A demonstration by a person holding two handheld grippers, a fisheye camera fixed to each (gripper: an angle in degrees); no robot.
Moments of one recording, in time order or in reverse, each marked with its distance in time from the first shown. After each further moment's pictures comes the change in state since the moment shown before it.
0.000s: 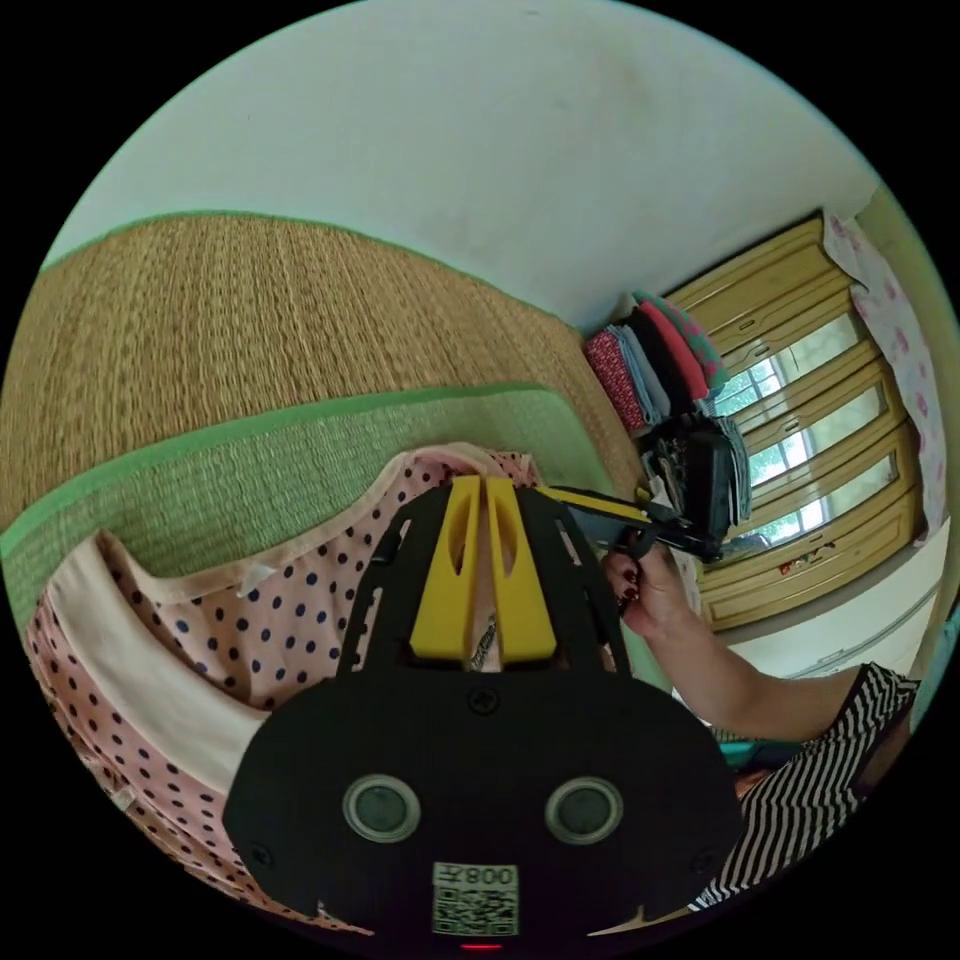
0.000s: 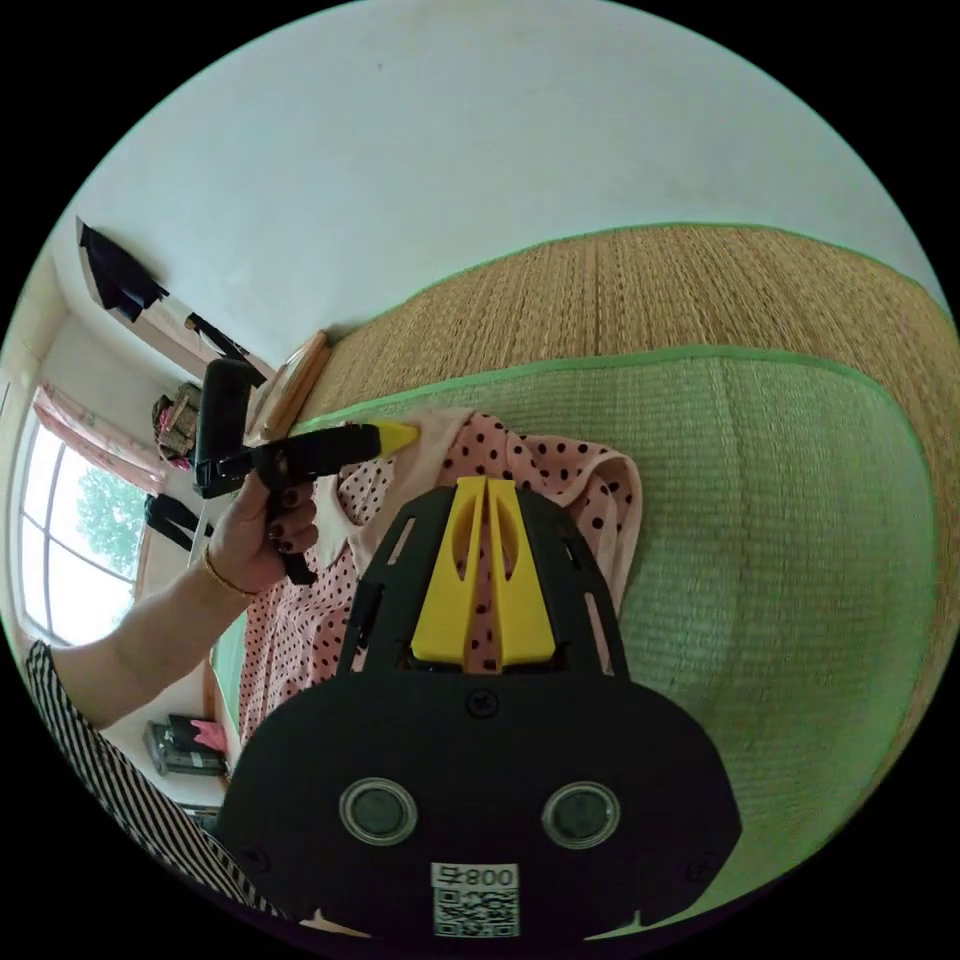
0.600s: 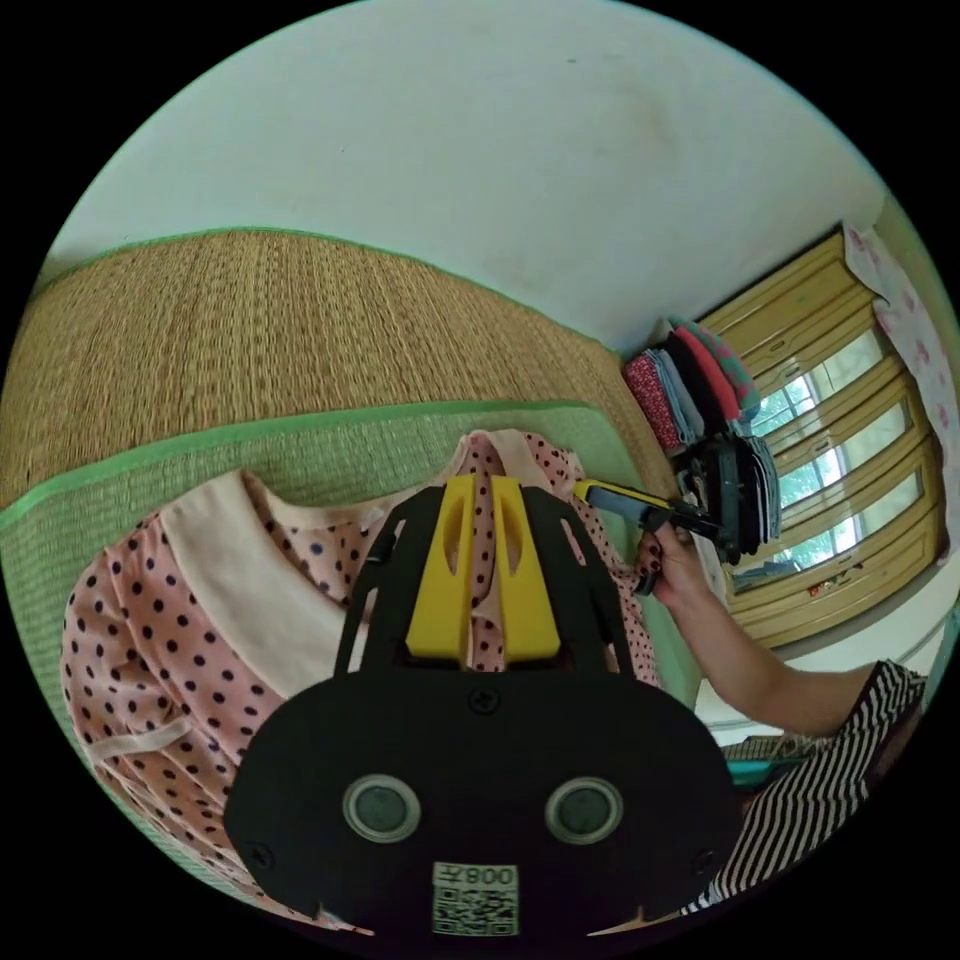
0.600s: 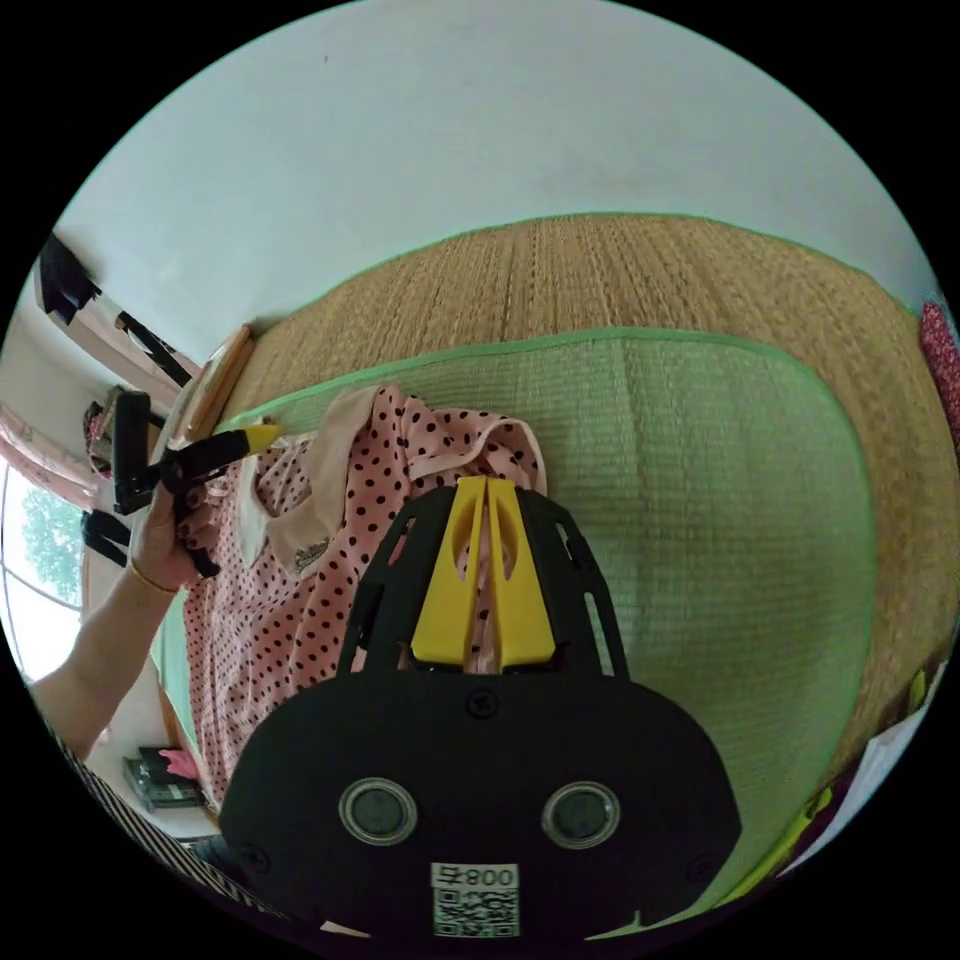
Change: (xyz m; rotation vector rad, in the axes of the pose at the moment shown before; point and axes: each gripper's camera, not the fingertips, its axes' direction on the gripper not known) left arm 0.027 -0.010 -0.037 0.047 -0.115 -0.043; right arm -0.001 -0.003 0.003 -0.029 0.225 0.049
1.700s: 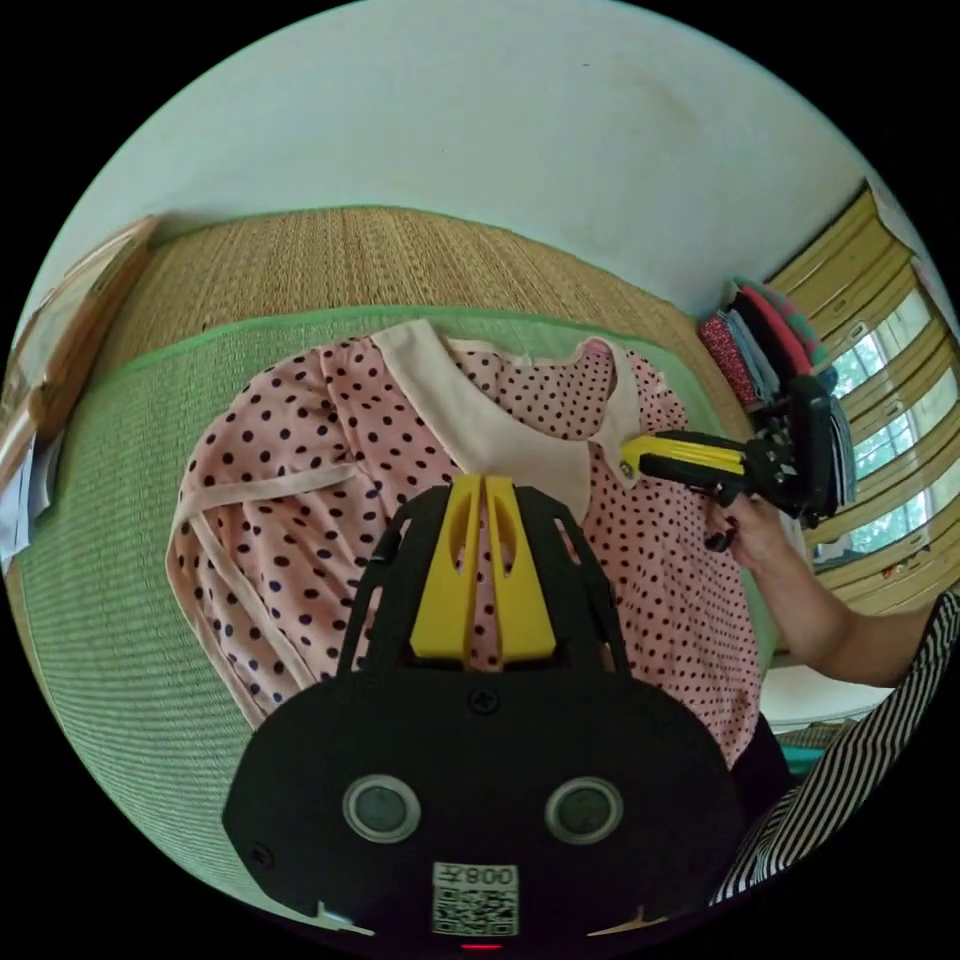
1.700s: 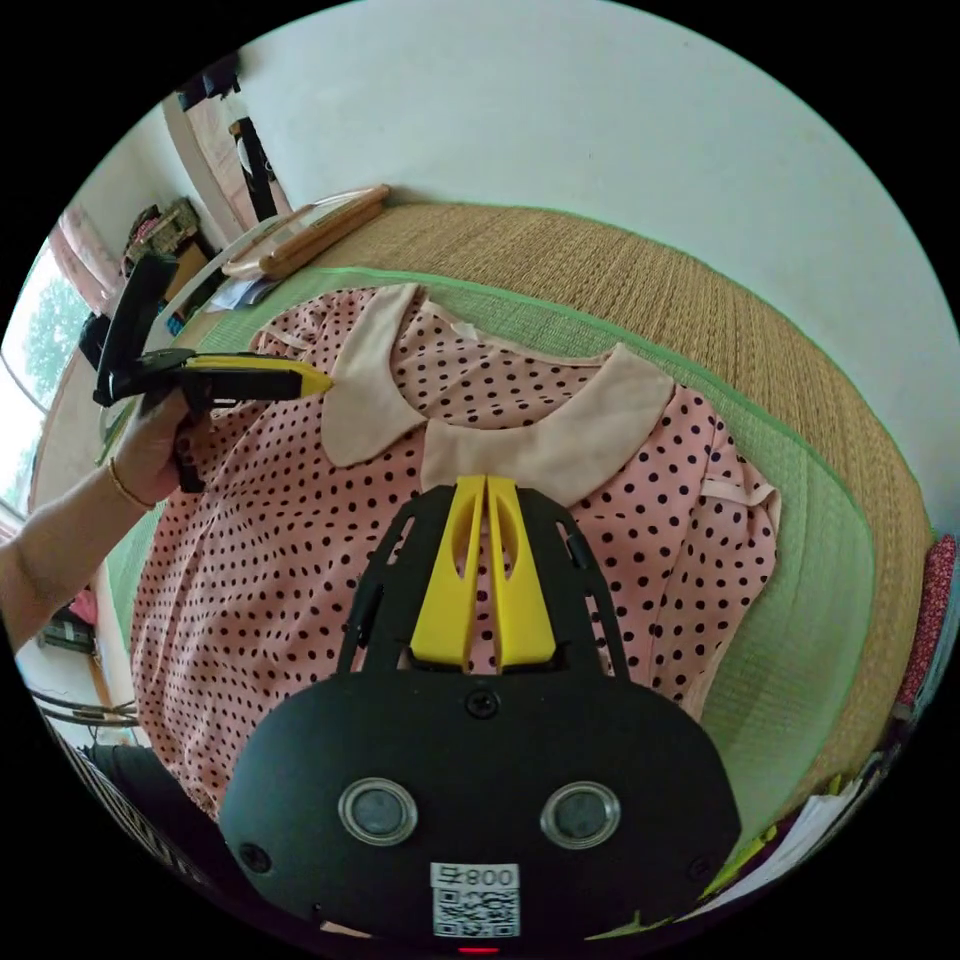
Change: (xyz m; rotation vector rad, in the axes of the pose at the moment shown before) left arm 0.095 0.054 -0.029 -0.041 -0.277 -0.017; right arm -0.153 0.093 0.017 -0.096 0.075 -0.433
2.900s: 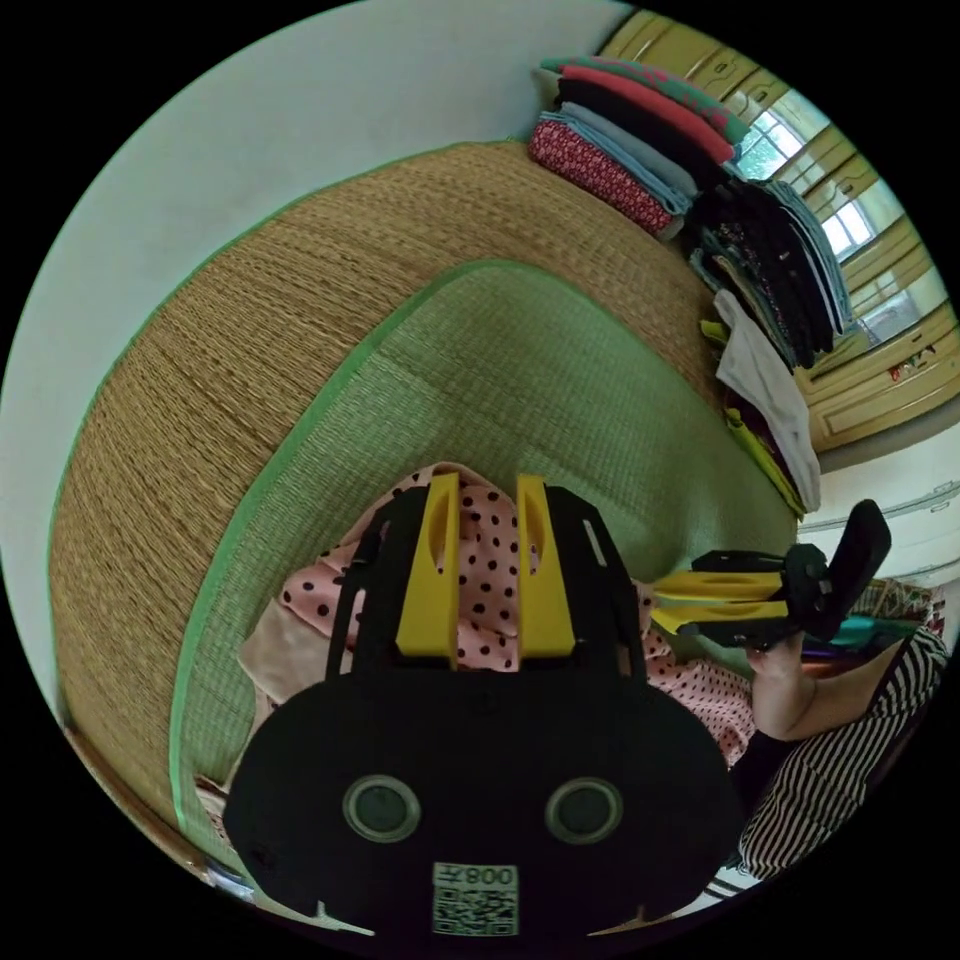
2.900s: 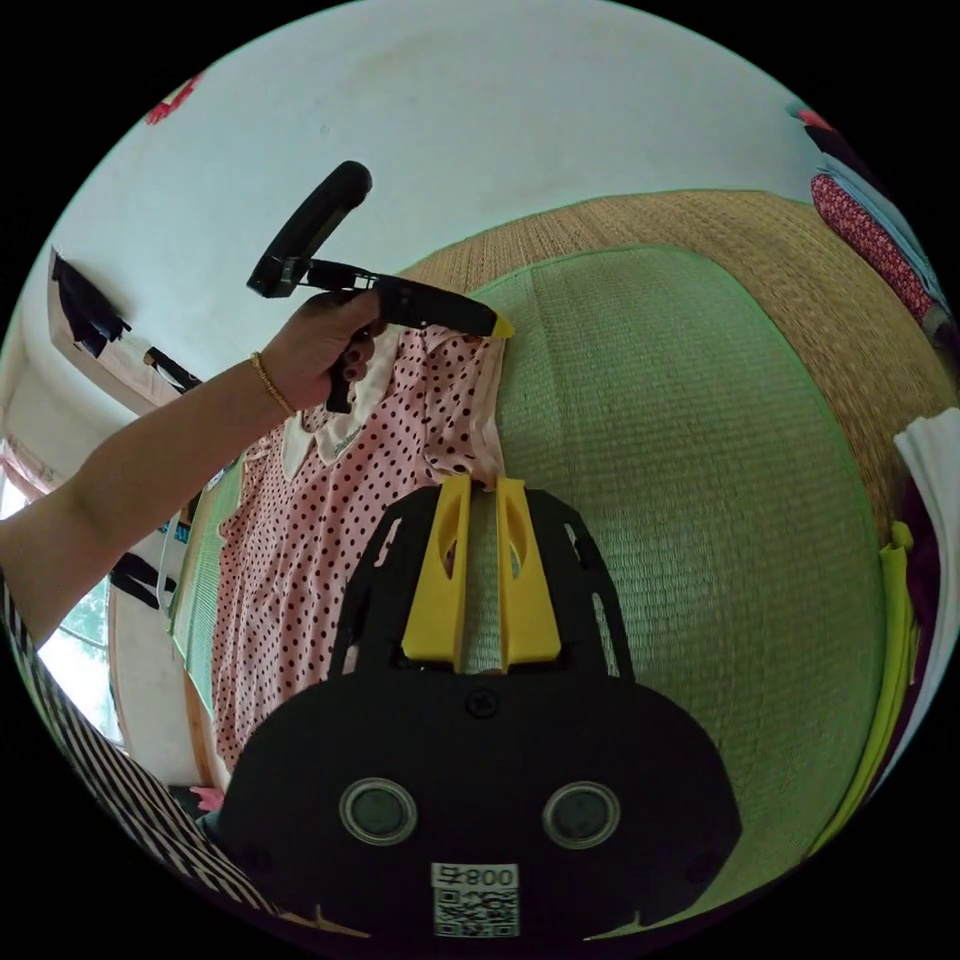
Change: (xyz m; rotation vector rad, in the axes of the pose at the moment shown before) left arm 0.332 -0.222 0.195 -0.364 0.025 0.592; right arm 0.126 0.260 -0.076 0.221 -0.121 0.566
